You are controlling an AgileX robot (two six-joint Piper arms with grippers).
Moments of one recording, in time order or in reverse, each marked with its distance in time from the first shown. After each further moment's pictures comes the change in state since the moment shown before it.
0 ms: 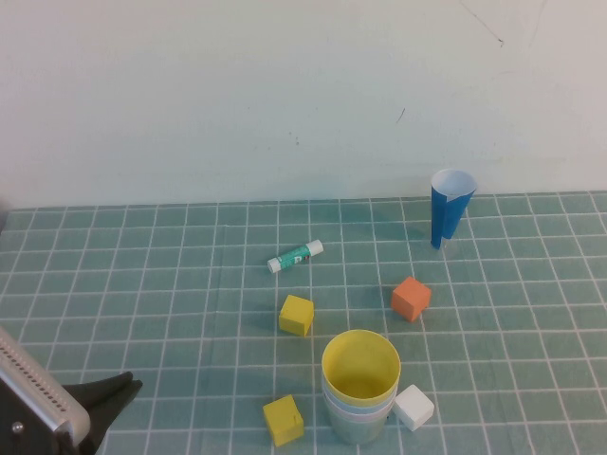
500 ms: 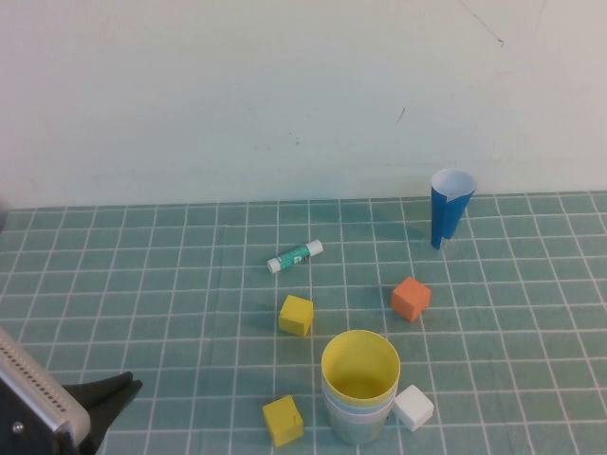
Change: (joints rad) right arm -0.227 -0.237 0.146 -0.311 -0.093 0.345; left arm 0.000 0.000 0.000 0.000 0.000 0.000
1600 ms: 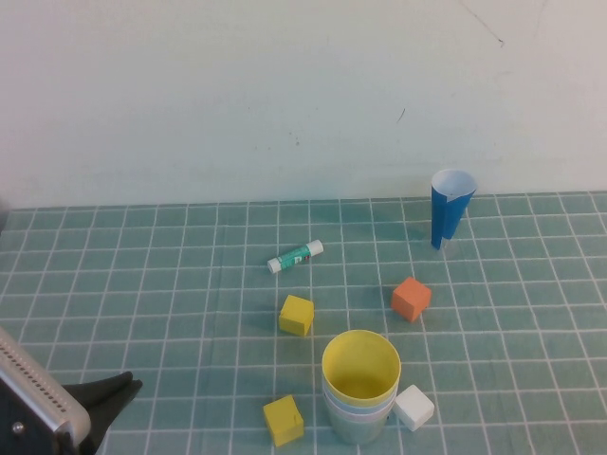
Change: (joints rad) right arm -0.301 -0.174 0.007 -0.610 0.479 0.705; left arm 0.000 0.000 0.000 0.002 -0.002 0.000
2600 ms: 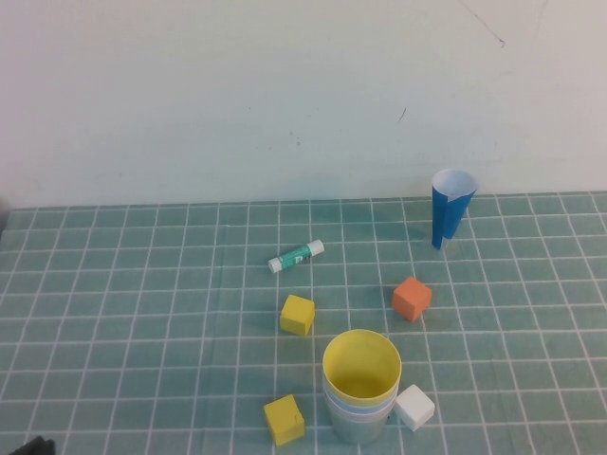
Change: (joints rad) right arm 0.002 0.000 0.000 -0.002 0.000 0.000; left arm 0.276 -0.381 0.264 -0.276 0.023 0.010
